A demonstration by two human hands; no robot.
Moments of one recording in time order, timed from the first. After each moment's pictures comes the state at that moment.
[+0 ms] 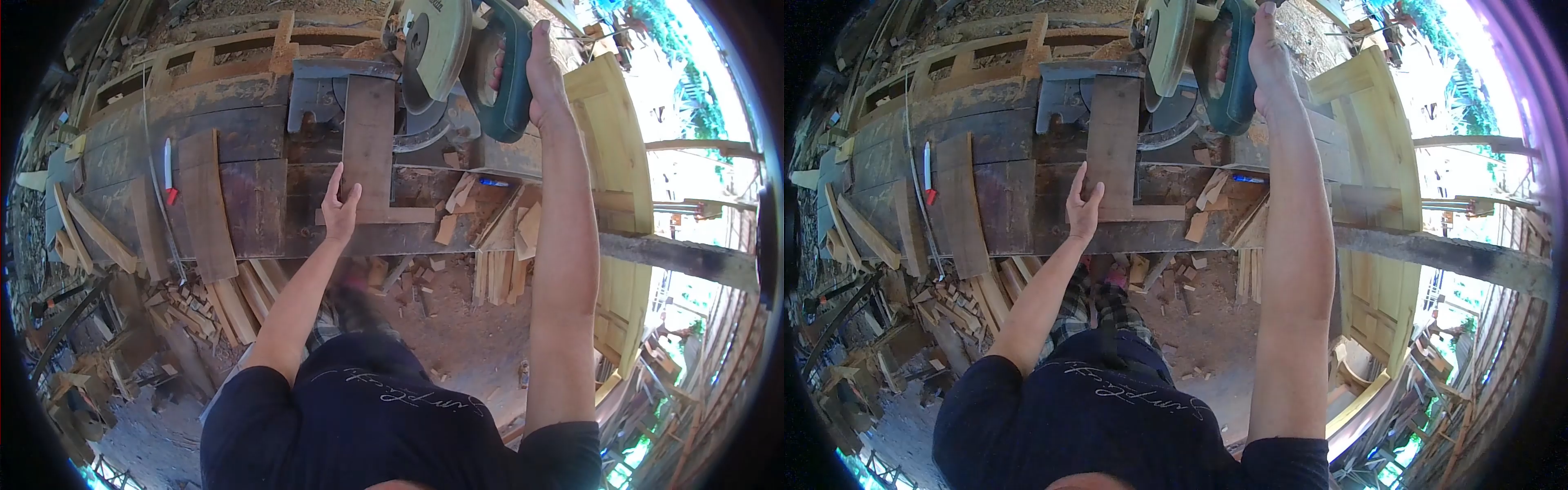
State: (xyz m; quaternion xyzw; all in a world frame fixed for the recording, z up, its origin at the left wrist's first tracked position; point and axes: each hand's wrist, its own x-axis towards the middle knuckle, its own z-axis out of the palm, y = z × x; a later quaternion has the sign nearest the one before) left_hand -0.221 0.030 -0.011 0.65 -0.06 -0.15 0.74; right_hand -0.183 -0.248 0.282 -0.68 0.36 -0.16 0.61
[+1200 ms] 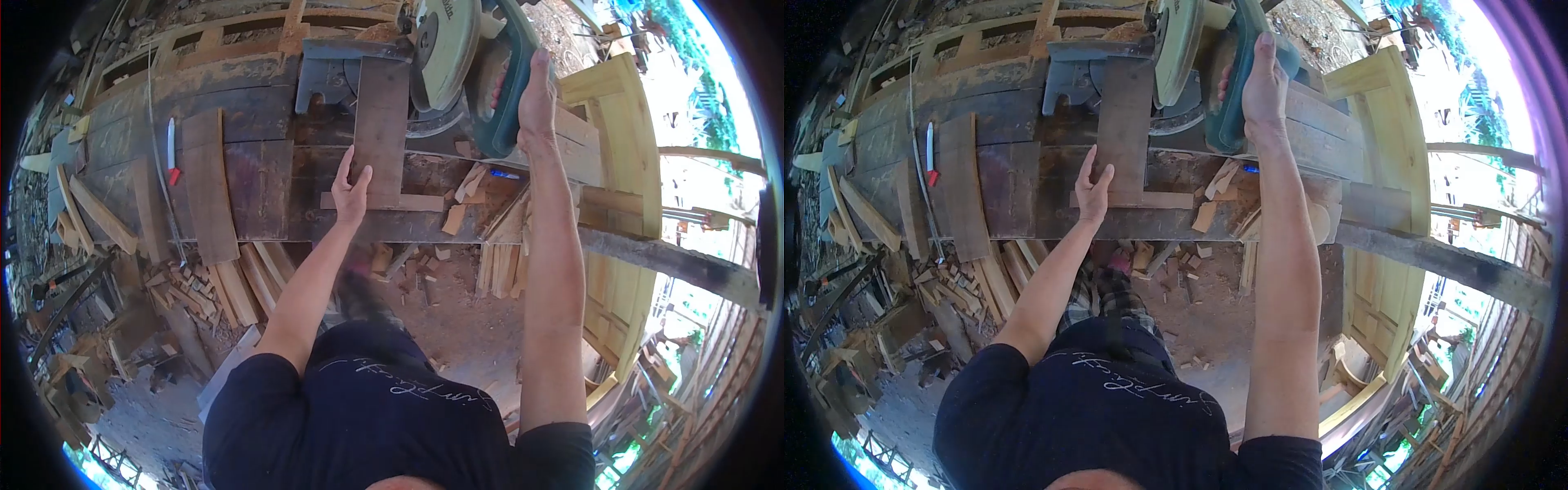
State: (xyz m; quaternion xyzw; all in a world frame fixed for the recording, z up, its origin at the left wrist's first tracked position) left_hand -0.225 0.017 -0.030 0.62 -0.02 -0.14 0.77; right_hand -0.212 -0.224 0.226 -0.68 0.31 -0.21 0.63
